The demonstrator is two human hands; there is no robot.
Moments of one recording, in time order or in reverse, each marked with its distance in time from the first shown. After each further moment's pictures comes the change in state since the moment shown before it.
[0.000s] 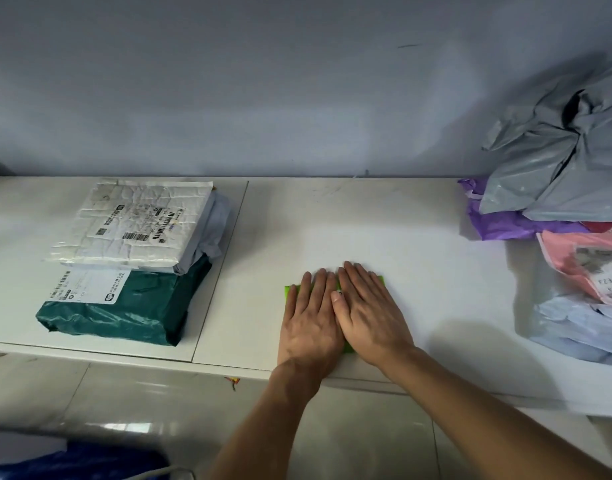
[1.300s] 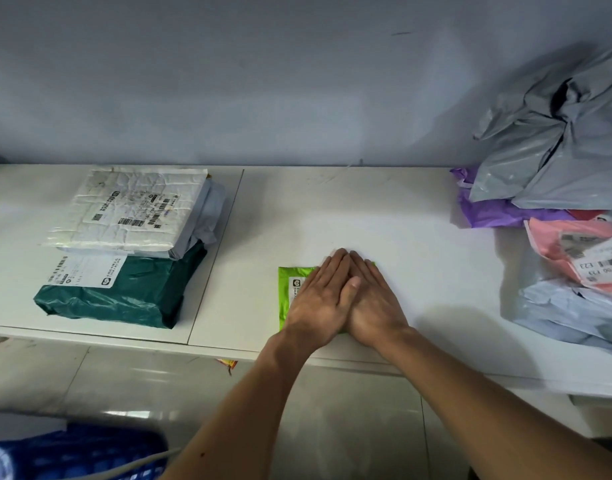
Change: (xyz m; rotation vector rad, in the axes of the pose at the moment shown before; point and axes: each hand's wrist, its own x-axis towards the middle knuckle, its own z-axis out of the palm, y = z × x) left_hand 0.019 0.011 -0.006 -0.351 -0.106 0.058; right_hand -0.004 0.015 0.002 -0.047 -0.110 -0.047
